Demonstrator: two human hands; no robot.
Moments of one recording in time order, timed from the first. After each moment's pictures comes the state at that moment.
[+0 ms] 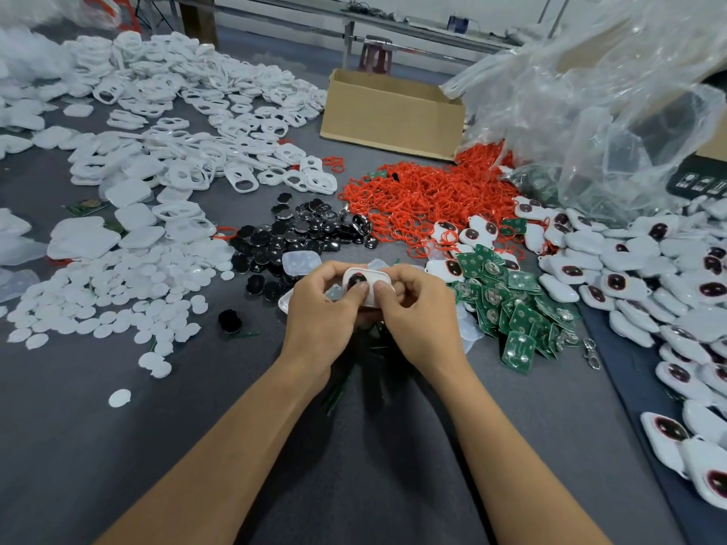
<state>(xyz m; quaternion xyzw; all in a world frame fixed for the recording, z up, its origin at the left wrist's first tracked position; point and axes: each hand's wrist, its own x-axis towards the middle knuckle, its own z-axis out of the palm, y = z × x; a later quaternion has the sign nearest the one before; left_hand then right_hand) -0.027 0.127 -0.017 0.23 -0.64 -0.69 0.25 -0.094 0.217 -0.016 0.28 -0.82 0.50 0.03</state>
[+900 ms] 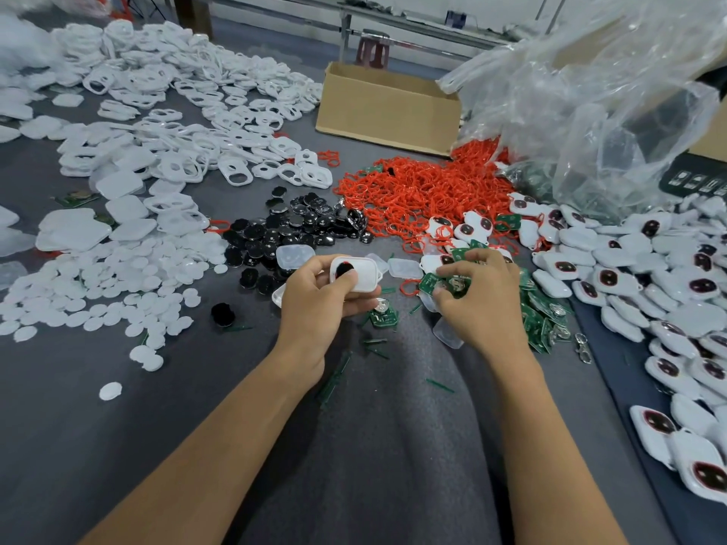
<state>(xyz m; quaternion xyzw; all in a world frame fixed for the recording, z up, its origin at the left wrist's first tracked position) -0.029 0.126 -0.013 0.23 -0.51 -0.80 0.23 -0.140 0.271 -0.010 0.20 -0.95 0.23 0.10</state>
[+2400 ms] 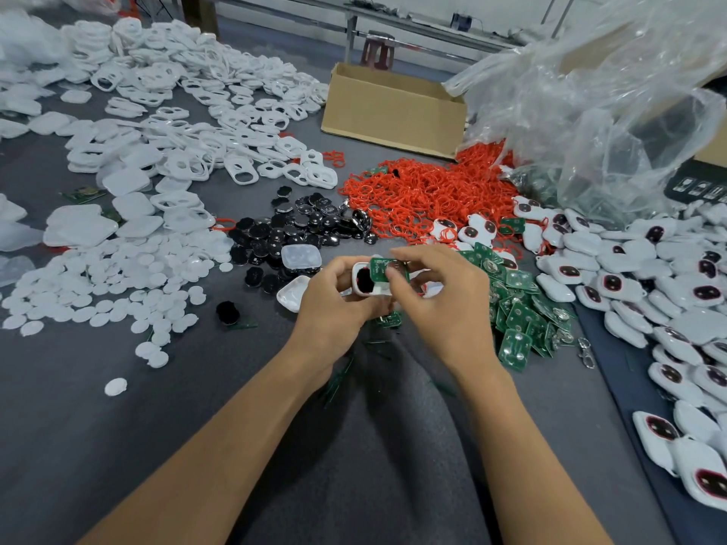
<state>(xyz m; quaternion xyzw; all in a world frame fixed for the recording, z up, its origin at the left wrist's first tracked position) -0.029 0.130 -0.020 0.17 -0.60 -0.75 0.21 -0.101 0.236 0.001 0.37 -0.79 0.45 0.18</state>
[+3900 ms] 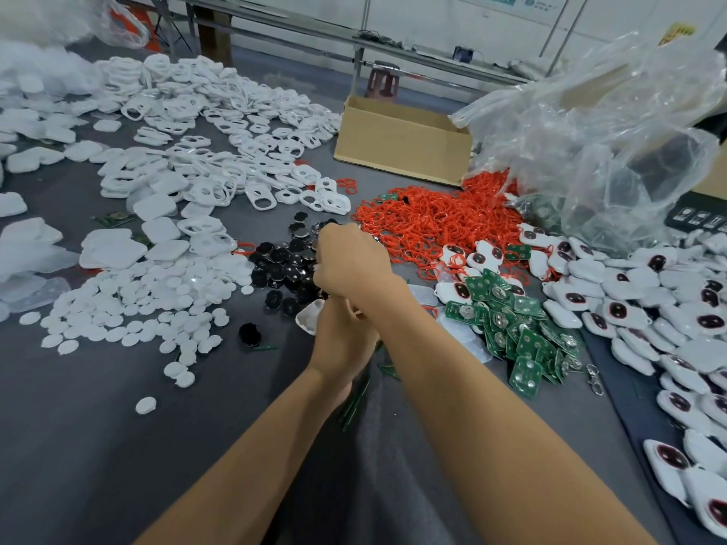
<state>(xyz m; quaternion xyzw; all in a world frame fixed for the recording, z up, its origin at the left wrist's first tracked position) -0.039 0.123 -0.031 0.20 -0.67 -0.68 0.22 -0.096 0.112 0.049 0.41 -0.91 0.08 -0.01</state>
